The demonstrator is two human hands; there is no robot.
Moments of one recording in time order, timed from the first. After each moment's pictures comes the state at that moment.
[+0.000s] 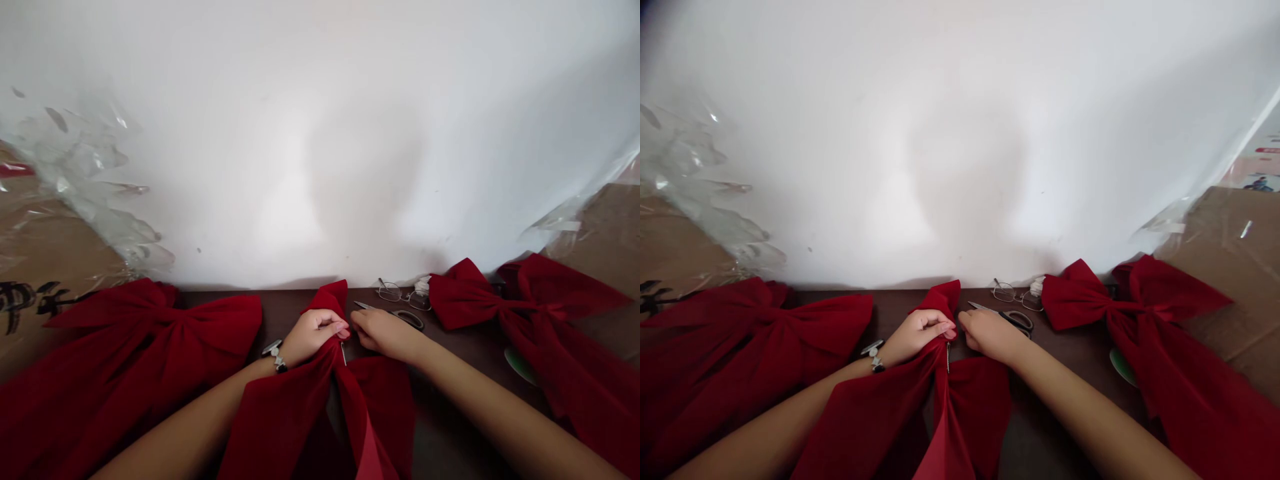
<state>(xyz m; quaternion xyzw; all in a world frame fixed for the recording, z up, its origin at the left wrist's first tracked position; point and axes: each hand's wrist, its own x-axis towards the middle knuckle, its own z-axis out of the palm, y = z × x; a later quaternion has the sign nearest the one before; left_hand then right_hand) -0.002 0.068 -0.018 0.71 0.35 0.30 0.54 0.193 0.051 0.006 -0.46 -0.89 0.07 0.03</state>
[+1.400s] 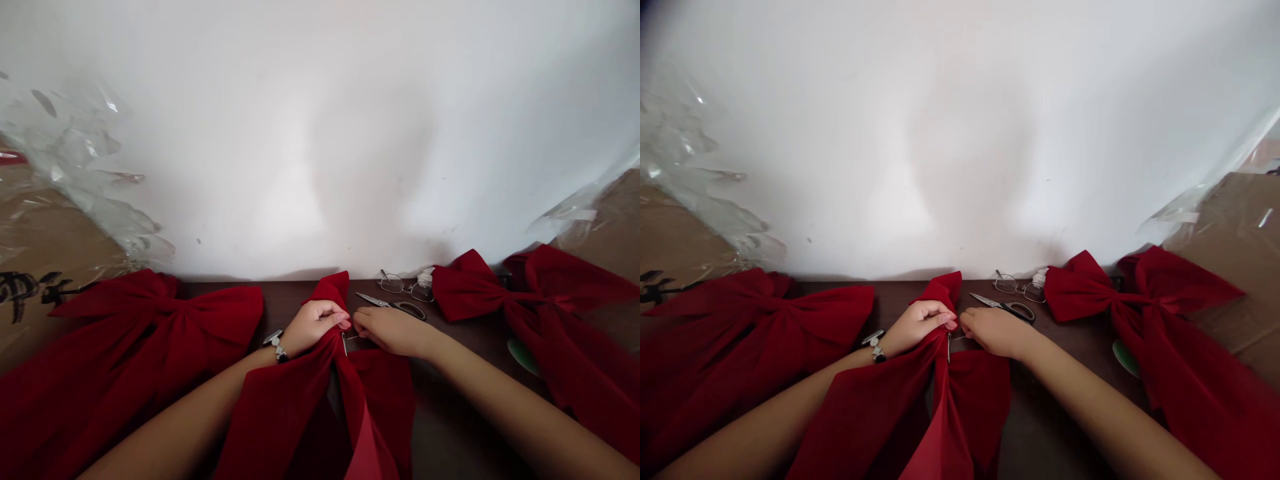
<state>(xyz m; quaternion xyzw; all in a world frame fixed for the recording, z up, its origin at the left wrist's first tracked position) -0.002 0.067 -0.017 0.70 0.35 0.30 0.54 0.205 0.043 0.009 -0.39 -0.91 0.11 0.00</state>
